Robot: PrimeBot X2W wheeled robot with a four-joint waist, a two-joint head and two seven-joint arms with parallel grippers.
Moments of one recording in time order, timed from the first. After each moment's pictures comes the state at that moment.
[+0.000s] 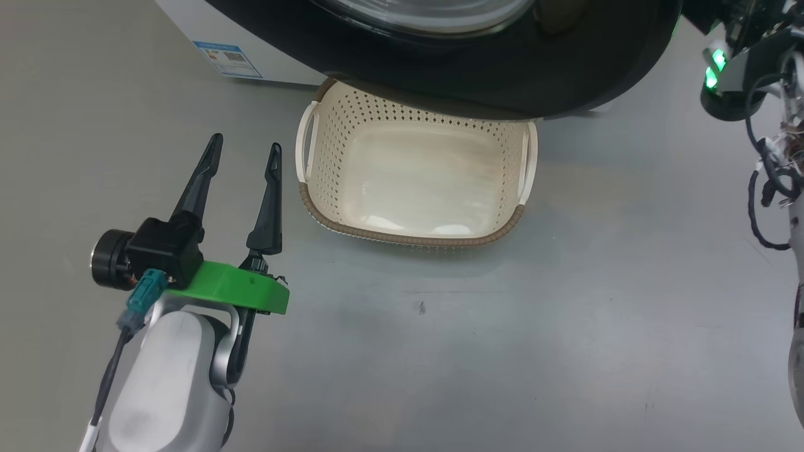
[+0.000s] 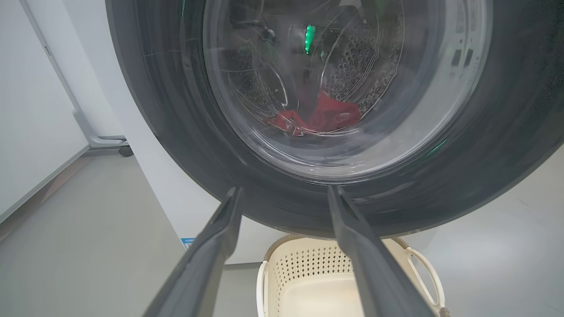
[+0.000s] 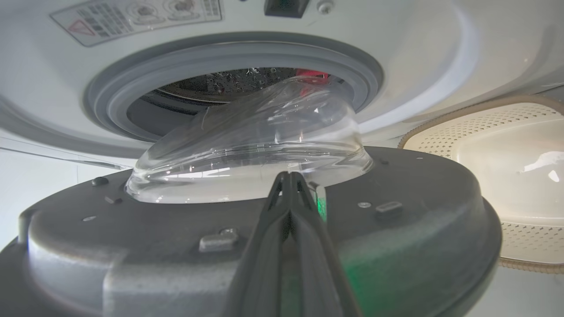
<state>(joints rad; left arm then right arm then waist) -0.40 0.03 -0.24 0.21 -0.30 -0.03 -0.25 -1.06 -0.24 0.10 0.67 1.57 -0.01 0.81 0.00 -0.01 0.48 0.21</state>
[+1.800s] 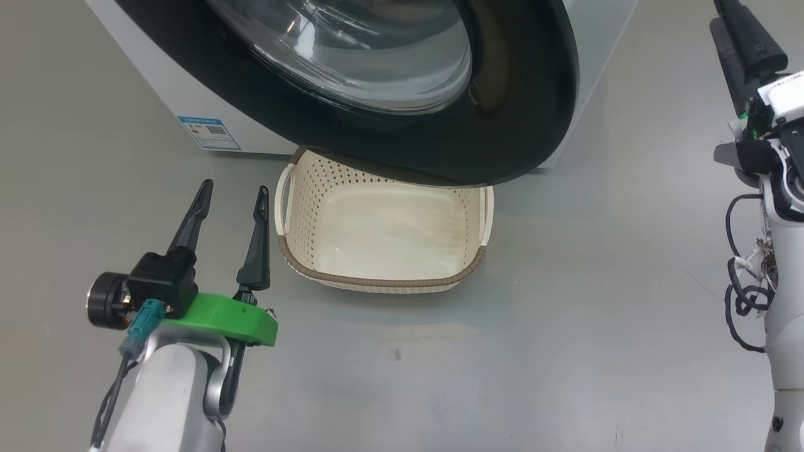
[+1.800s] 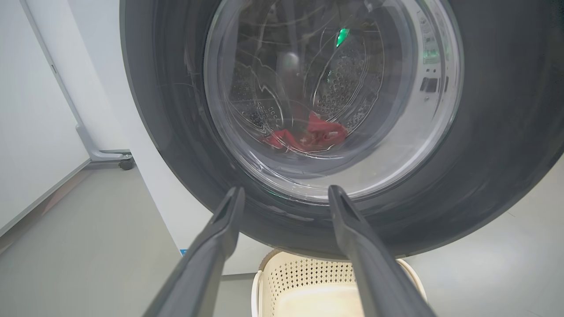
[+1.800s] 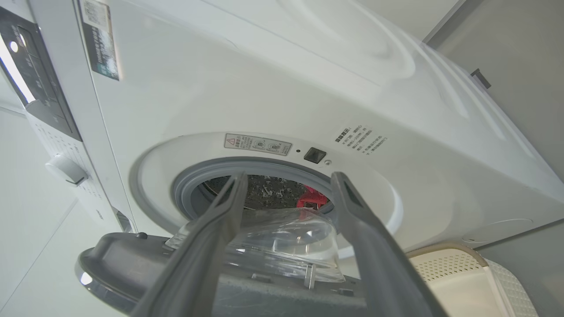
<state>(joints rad) -0.32 0.03 -0.20 0.25 -0.28 -0.03 -0.25 -0.70 -0.19 -0.03 0.38 1.38 0.12 0.33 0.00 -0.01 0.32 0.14</state>
